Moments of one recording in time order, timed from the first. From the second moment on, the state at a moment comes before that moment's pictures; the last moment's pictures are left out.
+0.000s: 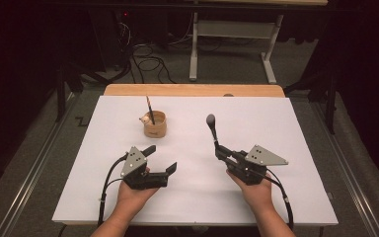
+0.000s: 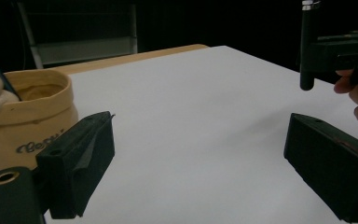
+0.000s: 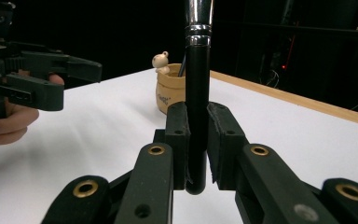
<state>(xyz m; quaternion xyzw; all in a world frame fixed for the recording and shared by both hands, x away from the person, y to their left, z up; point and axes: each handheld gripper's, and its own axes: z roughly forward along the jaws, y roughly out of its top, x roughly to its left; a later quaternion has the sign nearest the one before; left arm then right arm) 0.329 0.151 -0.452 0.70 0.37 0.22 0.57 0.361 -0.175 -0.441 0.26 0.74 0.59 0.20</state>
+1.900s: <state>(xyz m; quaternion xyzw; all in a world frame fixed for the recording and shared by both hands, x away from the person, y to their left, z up) 0.340 0.106 -0.411 0.70 0.33 0.19 0.61 0.352 -0.142 -0.449 0.22 0.75 0.60 0.17</state>
